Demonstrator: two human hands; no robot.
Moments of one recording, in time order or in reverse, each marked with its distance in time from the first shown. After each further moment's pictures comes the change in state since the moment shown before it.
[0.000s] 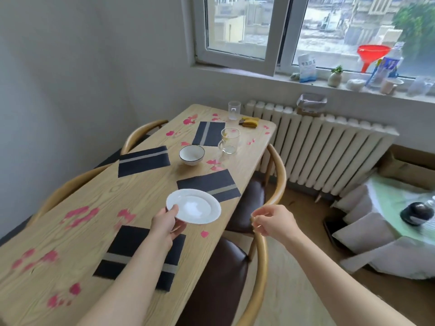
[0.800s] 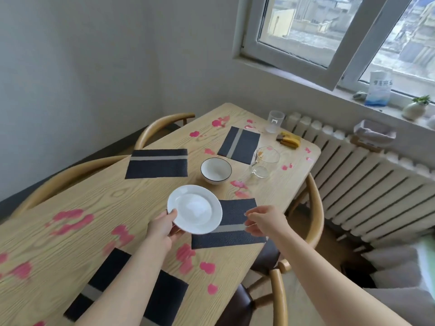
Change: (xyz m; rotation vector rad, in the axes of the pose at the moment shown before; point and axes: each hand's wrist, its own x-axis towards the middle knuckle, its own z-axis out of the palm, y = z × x) left_hand 0.138 0.049 0.000 -0.324 0.131 -0.120; right_hand 0.182 -0.093 0.073 -0.013 -0.213 0.103
